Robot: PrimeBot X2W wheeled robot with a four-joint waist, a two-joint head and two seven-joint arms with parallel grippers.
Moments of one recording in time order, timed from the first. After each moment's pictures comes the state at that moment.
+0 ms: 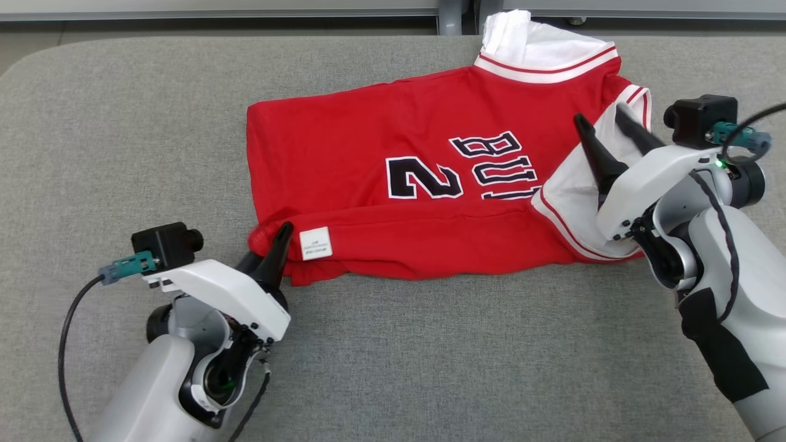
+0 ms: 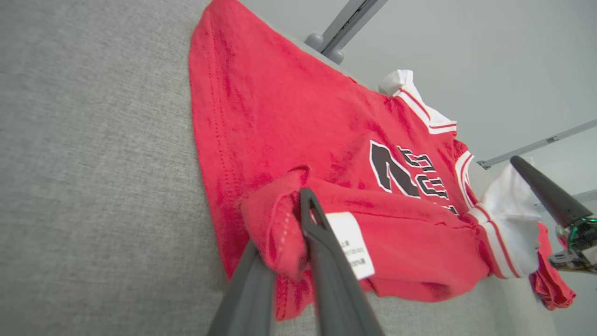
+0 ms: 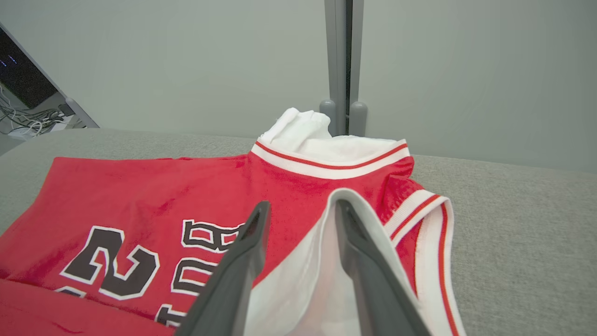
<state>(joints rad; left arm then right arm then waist) -0.35 0.22 -0.40 0.21 -0.99 0.10 0.17 -0.76 -0.25 0.42 0.60 0.55 0.13 0.06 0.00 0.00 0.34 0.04</state>
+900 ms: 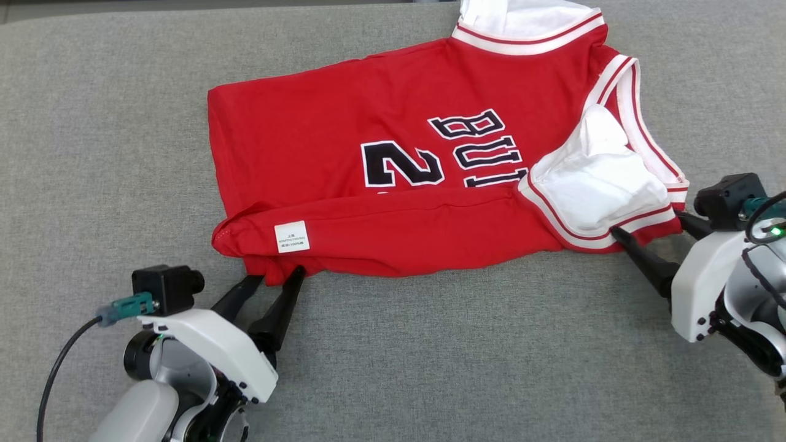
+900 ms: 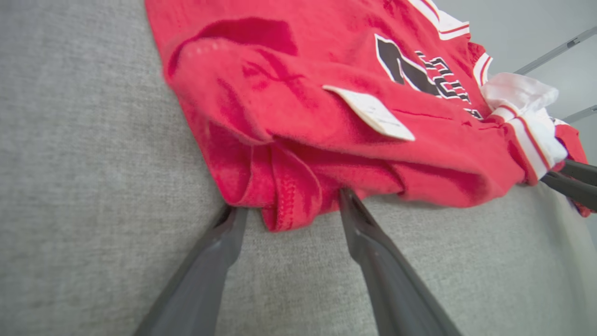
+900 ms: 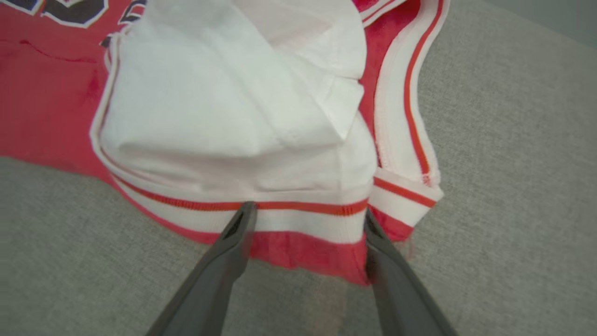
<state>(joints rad) -0.20 0.37 -0.46 0.04 -0.89 0.11 0.17 -0.46 -0.58 0.45 0.18 0.57 0.13 0.35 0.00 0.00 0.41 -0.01</state>
